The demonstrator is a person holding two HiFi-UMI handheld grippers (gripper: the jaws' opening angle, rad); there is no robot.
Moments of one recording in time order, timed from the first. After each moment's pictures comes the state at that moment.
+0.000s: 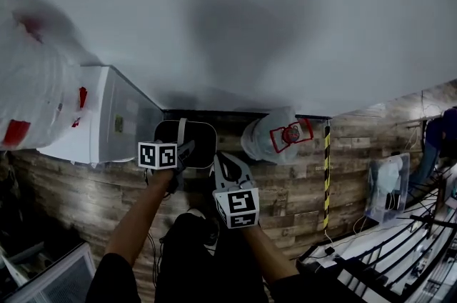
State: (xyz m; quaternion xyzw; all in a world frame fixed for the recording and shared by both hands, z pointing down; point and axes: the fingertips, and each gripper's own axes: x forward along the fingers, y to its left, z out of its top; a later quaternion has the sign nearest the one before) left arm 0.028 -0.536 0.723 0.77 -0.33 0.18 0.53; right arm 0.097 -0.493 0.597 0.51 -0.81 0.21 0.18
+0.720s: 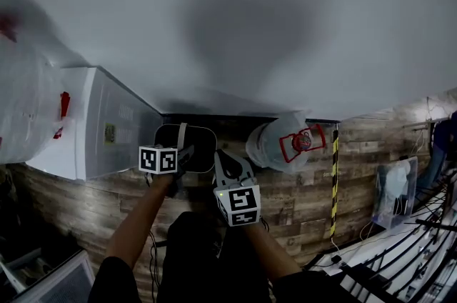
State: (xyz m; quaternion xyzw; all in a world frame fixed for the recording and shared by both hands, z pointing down) left arm 0.016 -0.556 0.805 0.76 -0.32 0.20 0.52; right arm 0.090 -0.535 0.670 0.50 -0.82 0.20 0.17
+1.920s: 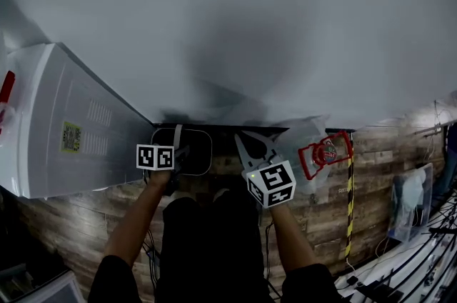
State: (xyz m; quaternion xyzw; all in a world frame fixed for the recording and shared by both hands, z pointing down) left arm 0.003 -0.607 0.986 0.76 -0.35 0.20 0.51; right arm 0.141 -0.615 0.806 0.46 -0.87 0.14 0.15
